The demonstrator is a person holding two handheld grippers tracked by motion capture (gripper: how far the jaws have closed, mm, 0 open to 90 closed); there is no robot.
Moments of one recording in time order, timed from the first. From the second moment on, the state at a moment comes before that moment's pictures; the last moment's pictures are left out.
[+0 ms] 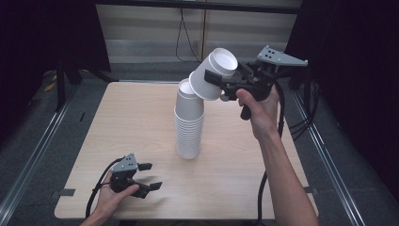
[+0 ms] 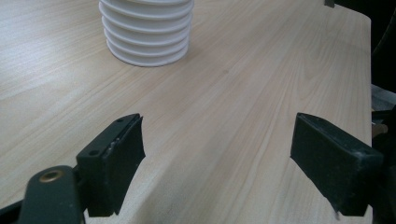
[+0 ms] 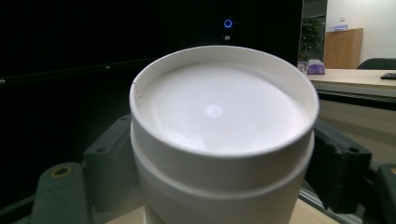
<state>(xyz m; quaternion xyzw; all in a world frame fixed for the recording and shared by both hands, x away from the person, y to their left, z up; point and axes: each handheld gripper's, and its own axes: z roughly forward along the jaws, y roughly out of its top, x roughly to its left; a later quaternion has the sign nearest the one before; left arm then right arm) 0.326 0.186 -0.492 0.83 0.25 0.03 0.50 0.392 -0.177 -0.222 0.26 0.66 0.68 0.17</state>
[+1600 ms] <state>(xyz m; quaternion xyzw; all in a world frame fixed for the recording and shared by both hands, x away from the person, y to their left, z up) 0.332 0.156 -0.465 0.82 0.24 0.04 0.52 0.348 -0.215 -0.311 0.30 0.70 0.63 0.15</state>
